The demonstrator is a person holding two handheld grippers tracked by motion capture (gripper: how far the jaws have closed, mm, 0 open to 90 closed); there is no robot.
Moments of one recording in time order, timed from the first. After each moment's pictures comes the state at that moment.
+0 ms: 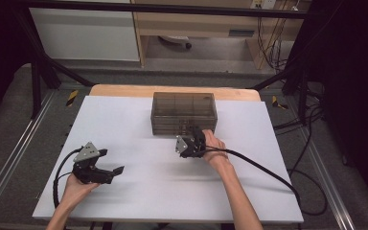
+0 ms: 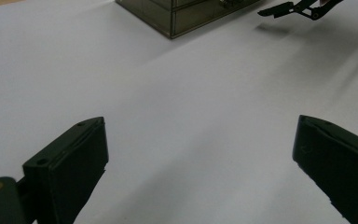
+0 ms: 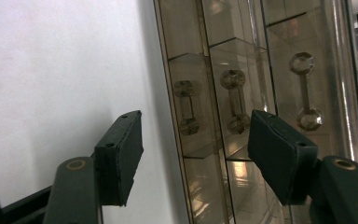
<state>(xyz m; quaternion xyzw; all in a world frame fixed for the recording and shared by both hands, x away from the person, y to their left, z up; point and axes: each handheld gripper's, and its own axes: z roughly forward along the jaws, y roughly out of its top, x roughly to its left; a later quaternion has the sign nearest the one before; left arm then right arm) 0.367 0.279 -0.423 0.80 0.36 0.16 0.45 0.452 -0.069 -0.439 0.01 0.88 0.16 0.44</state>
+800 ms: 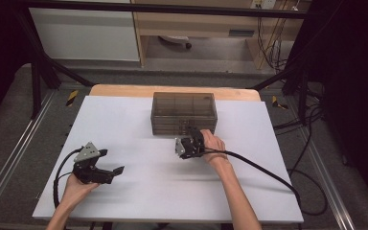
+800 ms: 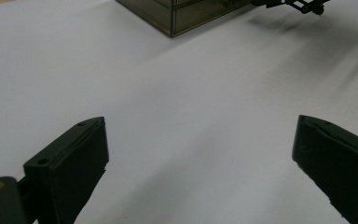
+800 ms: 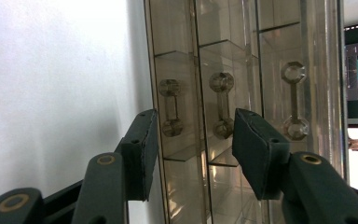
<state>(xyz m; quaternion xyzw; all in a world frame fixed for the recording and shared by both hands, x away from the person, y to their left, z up) 0.368 0.279 -0.424 0.81 0.36 0.16 0.45 0.453 -0.066 -0.446 -0.02 0.86 0.14 0.49</state>
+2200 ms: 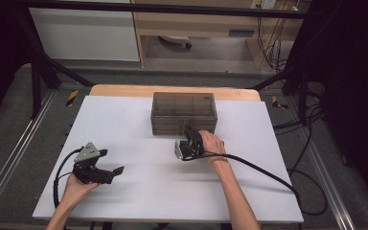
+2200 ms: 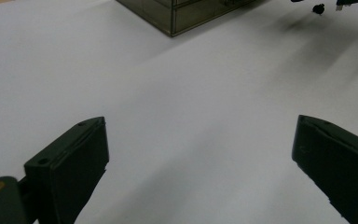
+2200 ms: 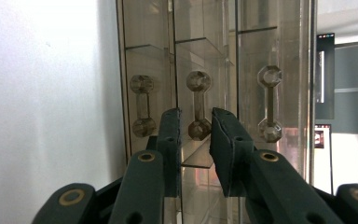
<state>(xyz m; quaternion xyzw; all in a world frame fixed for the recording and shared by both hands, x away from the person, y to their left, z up) 0.368 0.279 -0.424 0.81 0.36 0.16 0.44 0.452 -0.063 -0.457 -0.05 0.82 0.11 0.57</state>
